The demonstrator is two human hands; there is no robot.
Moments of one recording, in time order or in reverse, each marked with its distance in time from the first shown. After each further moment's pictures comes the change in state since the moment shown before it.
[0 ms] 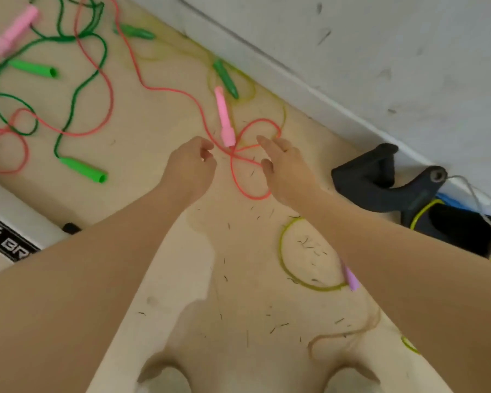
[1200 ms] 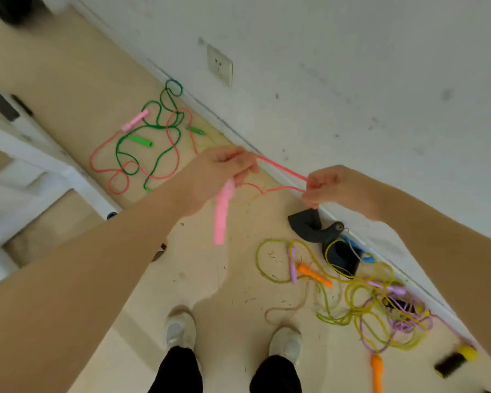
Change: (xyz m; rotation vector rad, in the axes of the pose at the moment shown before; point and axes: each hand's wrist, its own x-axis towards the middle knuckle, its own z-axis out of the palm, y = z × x) left_hand -0.231 0.227 -0.256 -0.653 -0.282 0.265; right_hand -0.205 -0.174 -0.361 0.293 -0.403 -0.029
